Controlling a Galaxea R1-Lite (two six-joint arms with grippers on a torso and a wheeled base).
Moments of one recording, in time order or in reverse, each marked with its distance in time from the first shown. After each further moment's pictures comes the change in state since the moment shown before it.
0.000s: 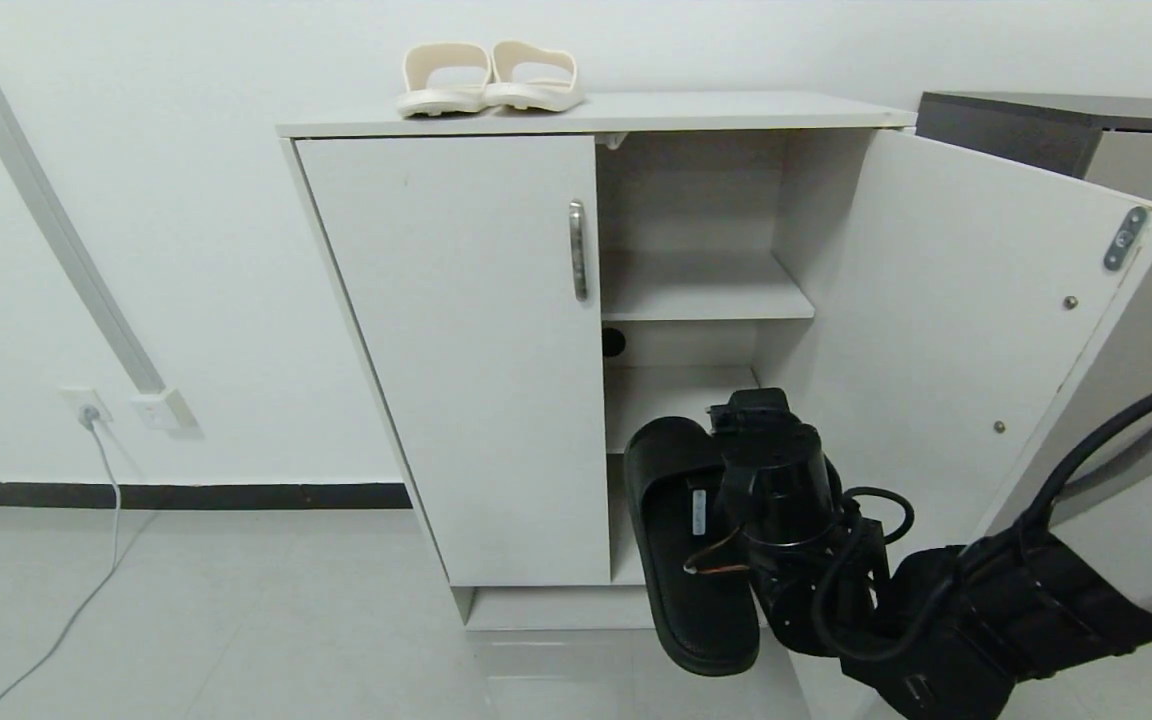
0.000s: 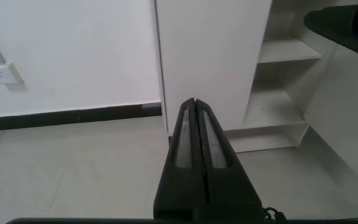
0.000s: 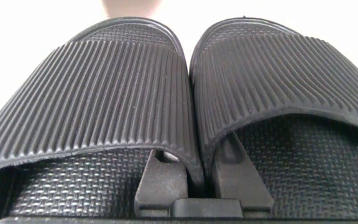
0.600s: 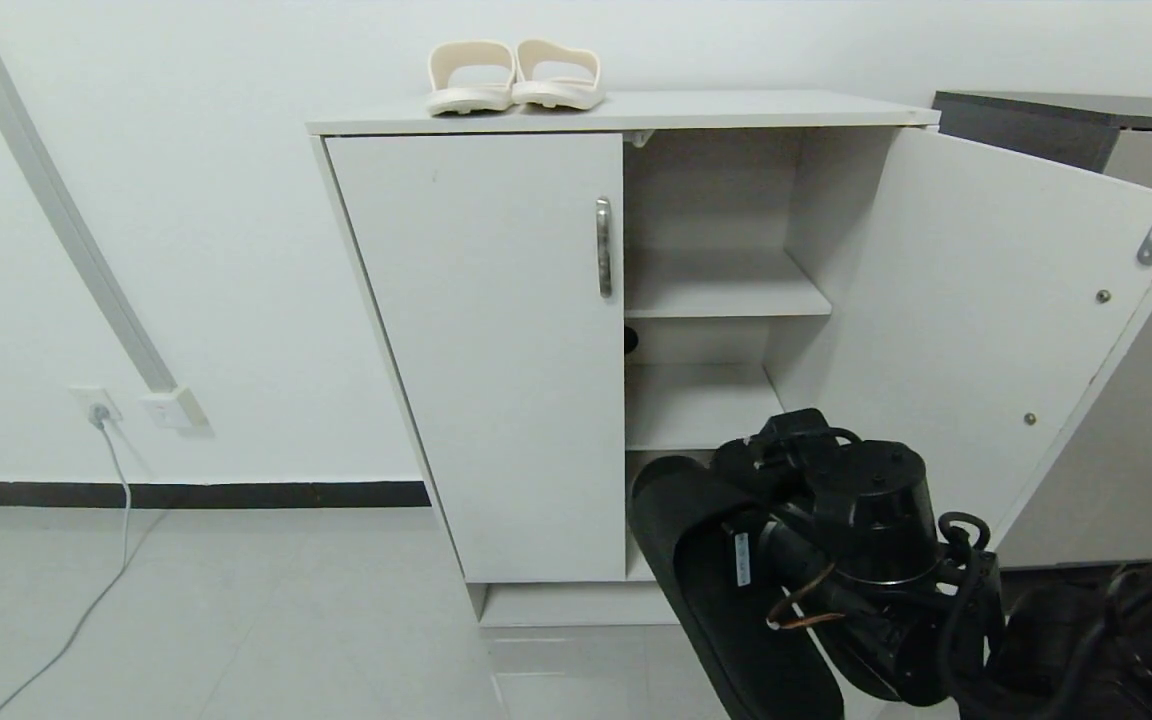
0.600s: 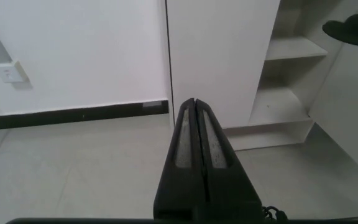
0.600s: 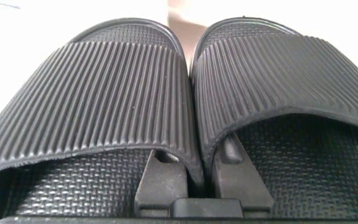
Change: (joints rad) left arm -0.001 0.004 0.000 0.000 -0.001 0.001; right arm -0.009 -0.165 0.198 0.001 0.216 -0.032
